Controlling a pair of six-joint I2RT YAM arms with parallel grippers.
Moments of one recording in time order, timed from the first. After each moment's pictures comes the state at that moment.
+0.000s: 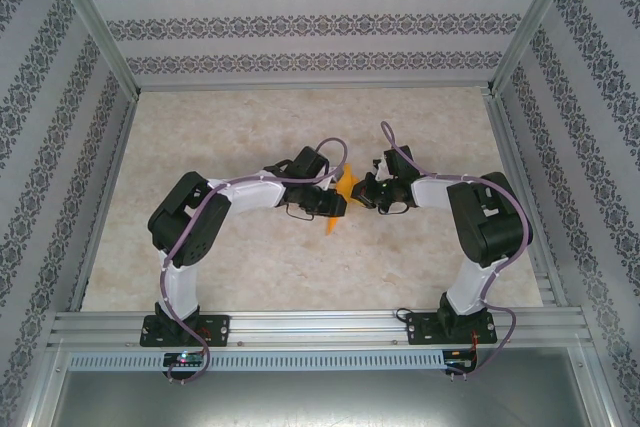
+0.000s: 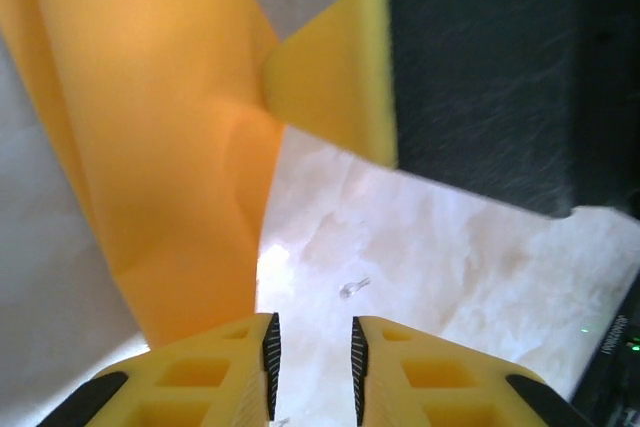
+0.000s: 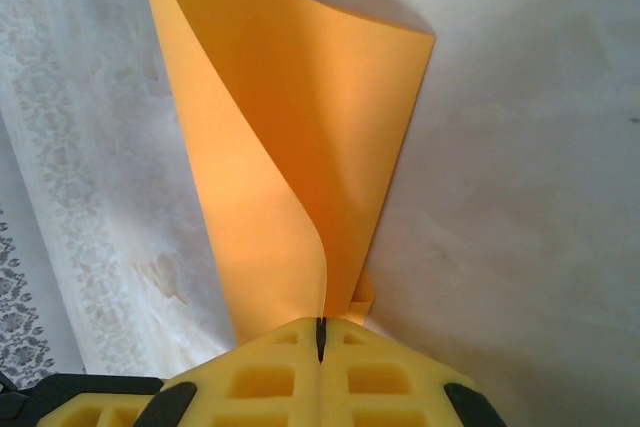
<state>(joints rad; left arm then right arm) -0.66 1.95 1.20 -0.26 0.49 -0.49 0.29 1.79 0.83 -0.03 -0.61 0.80</state>
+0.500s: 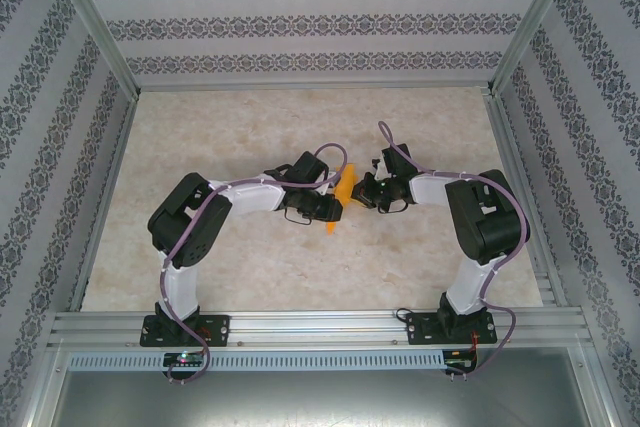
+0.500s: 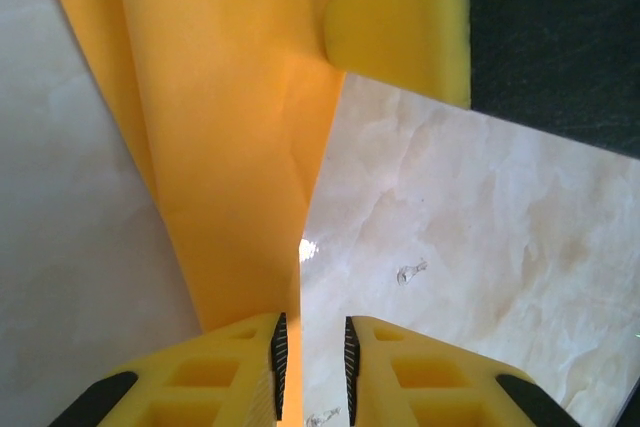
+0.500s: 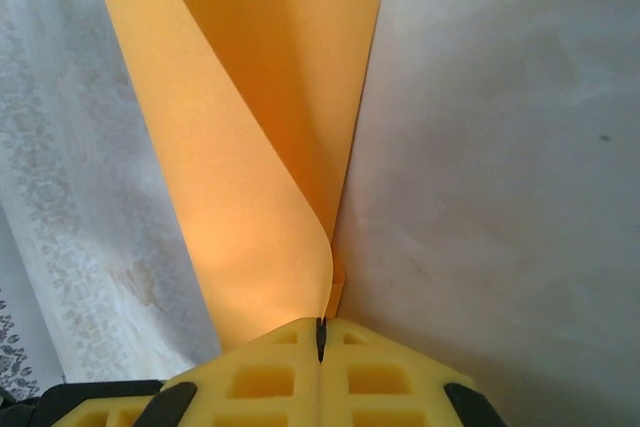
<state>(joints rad) -0.67 1.94 1.17 -0.26 0.44 -0.48 0.29 1.81 0.87 -0.08 -0.58 0.78</state>
